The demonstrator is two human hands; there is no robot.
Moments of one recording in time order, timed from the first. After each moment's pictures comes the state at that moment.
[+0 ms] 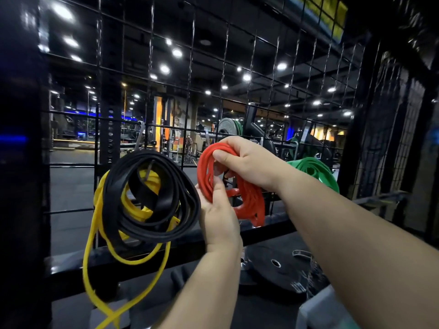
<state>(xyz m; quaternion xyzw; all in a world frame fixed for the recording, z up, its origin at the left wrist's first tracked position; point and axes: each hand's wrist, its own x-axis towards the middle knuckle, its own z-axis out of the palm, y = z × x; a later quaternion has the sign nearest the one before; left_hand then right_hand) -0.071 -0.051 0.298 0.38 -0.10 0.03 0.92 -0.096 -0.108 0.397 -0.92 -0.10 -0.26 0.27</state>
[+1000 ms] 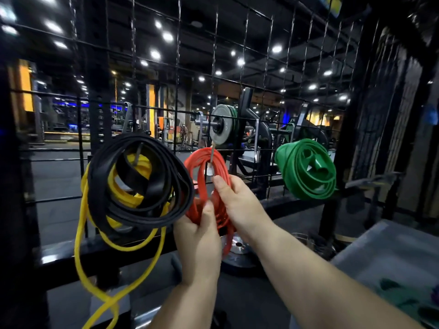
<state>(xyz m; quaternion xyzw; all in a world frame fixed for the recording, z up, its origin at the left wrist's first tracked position) -0.072 -0.021 0.237 0.48 -0.20 0.21 0.83 -0.074 -0.103 0.276 -0.73 0.00 -0.29 0.61</state>
